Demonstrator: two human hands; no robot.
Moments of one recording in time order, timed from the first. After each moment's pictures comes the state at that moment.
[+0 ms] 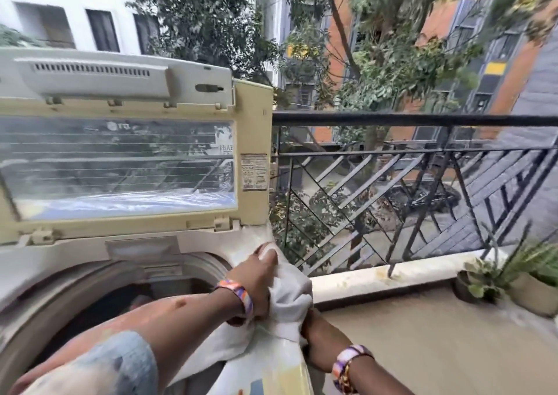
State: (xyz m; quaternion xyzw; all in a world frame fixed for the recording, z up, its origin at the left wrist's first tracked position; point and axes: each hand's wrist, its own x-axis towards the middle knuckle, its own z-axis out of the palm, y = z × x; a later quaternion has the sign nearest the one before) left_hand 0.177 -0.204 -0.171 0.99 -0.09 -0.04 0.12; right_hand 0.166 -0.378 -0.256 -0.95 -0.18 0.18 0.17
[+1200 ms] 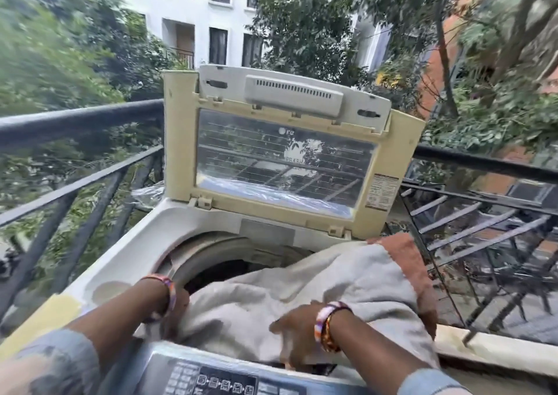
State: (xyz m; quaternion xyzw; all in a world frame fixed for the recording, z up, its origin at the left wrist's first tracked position) left_hand 0.016 0.045 -0.143 0.92 0.17 -0.34 -0.01; right_hand 0.108 -0.169 -0.162 -0.84 -0.44 0.29 -0.16
